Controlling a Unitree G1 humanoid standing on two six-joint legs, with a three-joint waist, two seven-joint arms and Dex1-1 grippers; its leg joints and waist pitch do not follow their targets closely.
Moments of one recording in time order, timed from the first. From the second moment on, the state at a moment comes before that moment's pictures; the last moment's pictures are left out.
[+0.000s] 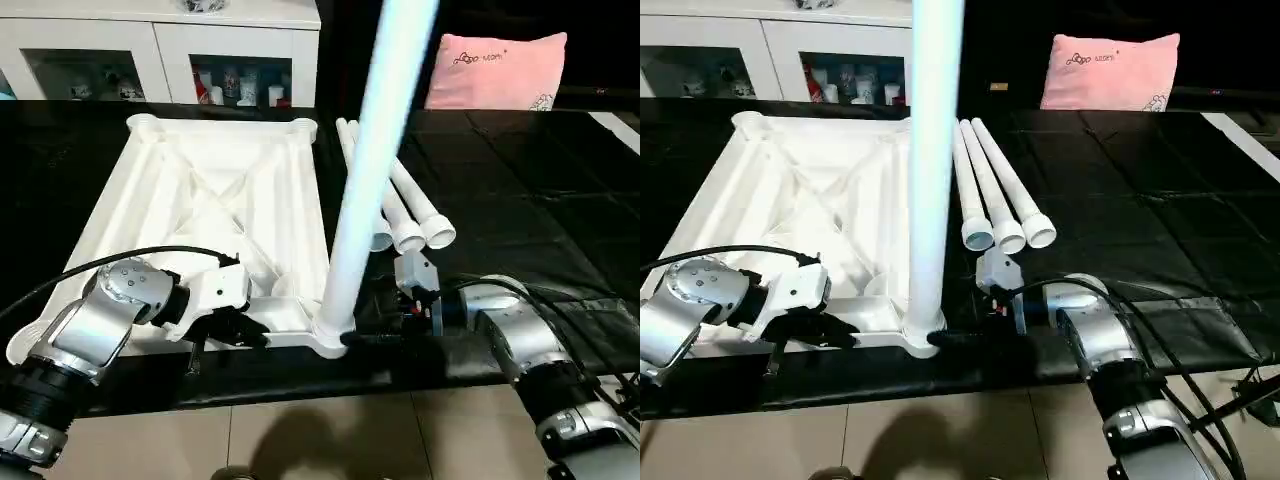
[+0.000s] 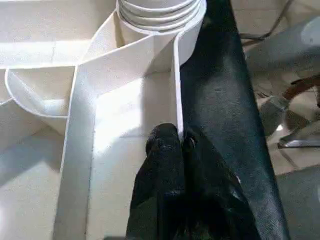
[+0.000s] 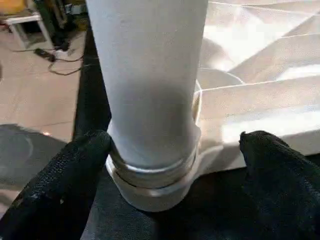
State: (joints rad) left arm -0.43 0.68 -0.33 0.20 -0.02 0.18 -1.39; right arm -0.51 -0.32 0.23 0.59 0.16 -0.05 1.34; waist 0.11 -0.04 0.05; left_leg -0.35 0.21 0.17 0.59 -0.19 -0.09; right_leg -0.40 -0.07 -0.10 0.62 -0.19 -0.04
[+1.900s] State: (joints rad) left arm -0.40 0.33 -0.22 0.13 0.07 0.61 -0.79; right arm -0.57 0.01 0.06 0.76 0.06 0.05 0.53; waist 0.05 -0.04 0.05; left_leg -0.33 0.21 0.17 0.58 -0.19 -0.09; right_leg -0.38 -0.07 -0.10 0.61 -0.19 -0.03
